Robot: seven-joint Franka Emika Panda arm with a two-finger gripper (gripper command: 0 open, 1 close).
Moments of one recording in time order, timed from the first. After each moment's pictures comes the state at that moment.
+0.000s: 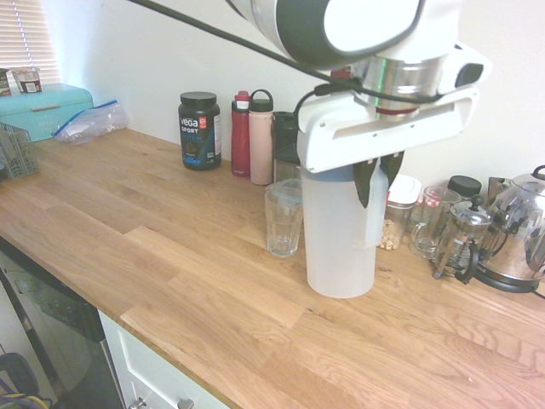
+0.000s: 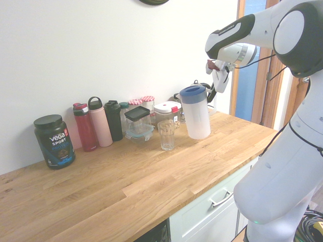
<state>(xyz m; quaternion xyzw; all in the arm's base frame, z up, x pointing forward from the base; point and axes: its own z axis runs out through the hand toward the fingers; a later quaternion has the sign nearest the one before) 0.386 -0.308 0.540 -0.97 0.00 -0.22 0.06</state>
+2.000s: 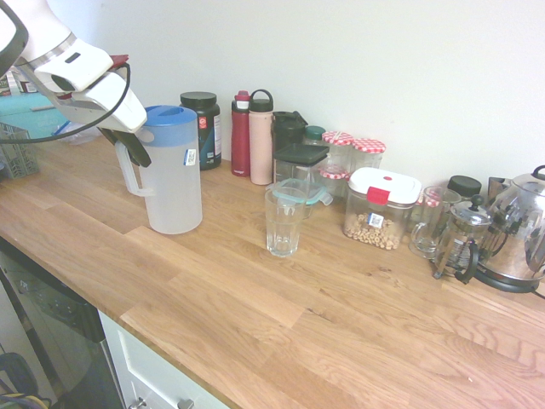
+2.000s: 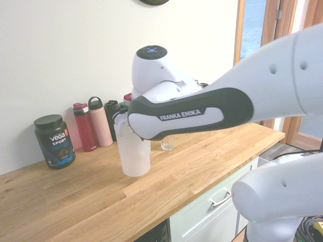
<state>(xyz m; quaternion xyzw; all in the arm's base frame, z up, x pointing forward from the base) 0.344 0.152 0.500 -0.87 0.41 -0.28 0.02</state>
